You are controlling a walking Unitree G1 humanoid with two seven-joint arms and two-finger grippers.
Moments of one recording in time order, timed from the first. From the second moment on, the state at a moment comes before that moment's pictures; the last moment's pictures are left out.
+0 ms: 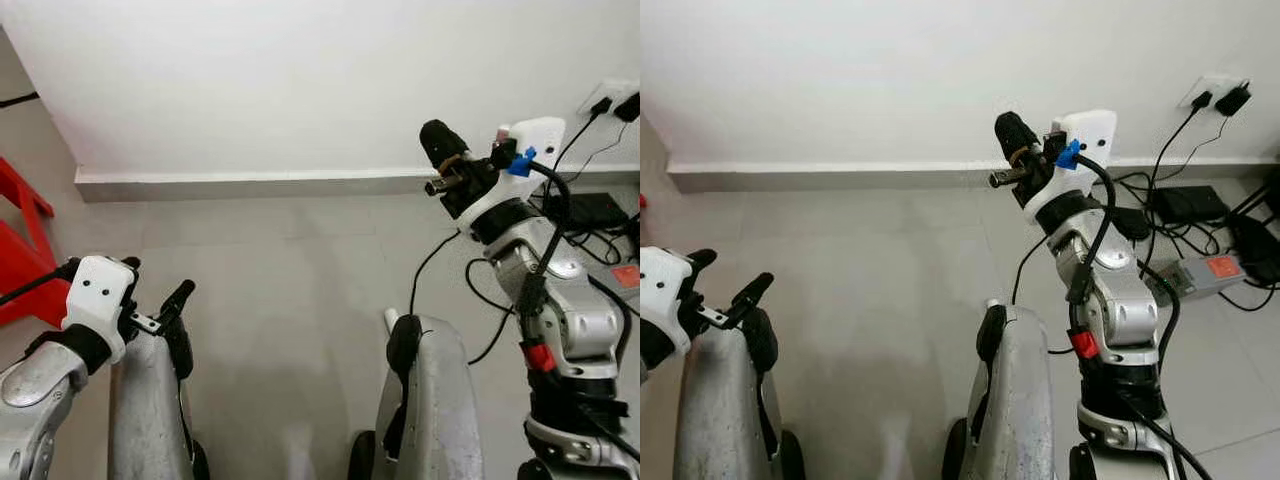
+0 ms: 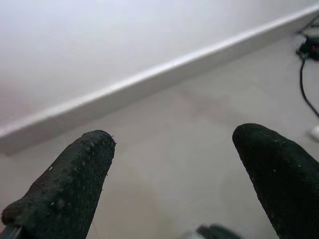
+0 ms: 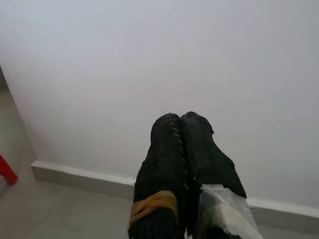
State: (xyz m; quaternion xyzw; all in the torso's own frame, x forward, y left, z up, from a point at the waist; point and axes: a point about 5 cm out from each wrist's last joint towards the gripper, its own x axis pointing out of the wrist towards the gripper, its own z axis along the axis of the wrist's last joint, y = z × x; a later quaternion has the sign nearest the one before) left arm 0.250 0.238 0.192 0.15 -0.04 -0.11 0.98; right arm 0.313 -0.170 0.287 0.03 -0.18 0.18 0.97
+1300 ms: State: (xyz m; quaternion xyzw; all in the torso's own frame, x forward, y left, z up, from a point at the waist) left arm 0.277 0.166 0.183 0.06 -0.10 -0.16 0.98; right arm 0.276 -0.161 0.237 0.07 -0.09 0.09 0.99
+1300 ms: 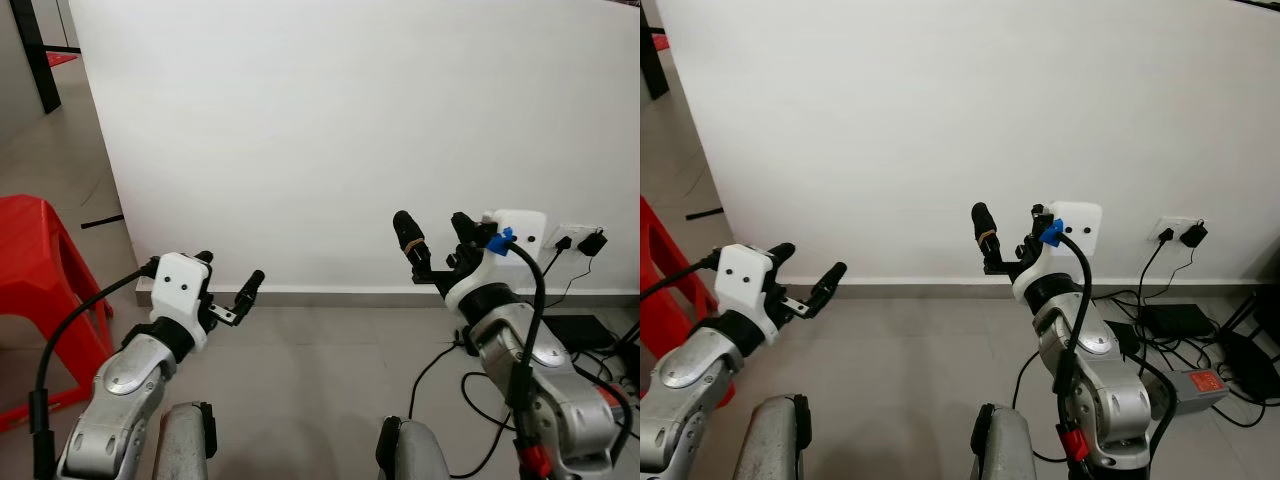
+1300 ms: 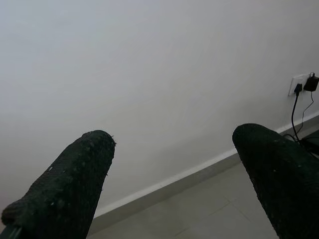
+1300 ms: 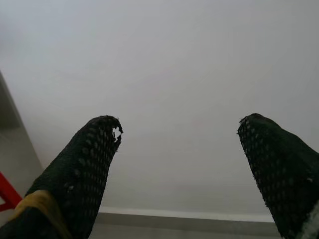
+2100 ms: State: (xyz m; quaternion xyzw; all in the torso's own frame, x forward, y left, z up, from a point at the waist) left arm 0.288 0.166 0.191 0.08 -0.12 -0.16 0.98; right arm 0.270 -0.161 0.231 0.06 -0.09 0.06 0.99
